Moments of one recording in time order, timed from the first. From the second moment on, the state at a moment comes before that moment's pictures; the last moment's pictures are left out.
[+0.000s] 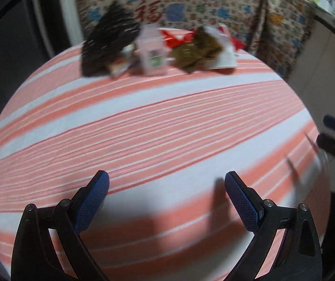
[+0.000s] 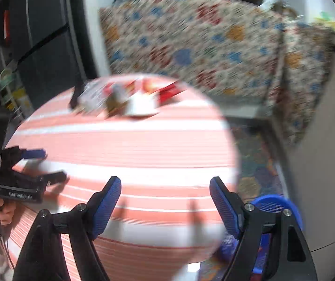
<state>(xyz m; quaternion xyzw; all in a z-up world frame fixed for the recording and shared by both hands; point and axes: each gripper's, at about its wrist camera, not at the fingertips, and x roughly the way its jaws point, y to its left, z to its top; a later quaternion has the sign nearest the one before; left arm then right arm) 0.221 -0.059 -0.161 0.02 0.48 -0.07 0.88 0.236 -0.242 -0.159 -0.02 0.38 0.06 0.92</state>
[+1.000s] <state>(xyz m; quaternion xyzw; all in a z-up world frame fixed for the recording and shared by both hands) 0.310 0.041 -0.142 0.07 0.43 -0.14 0.89 0.307 -0.161 -0.204 -0.04 0.43 0.04 0.90</state>
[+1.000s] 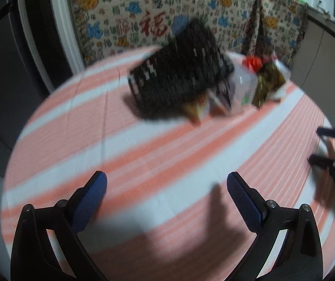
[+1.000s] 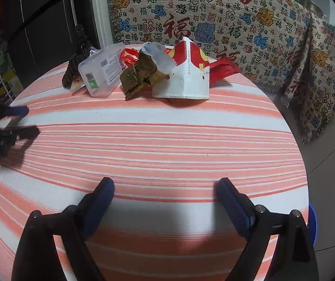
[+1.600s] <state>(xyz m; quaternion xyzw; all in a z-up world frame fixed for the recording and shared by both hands) 0.423 -0.023 -0.096 0.05 0.41 -0.25 0.88 0.308 -0.161 -0.204 -0.04 0.43 0.04 0.90</state>
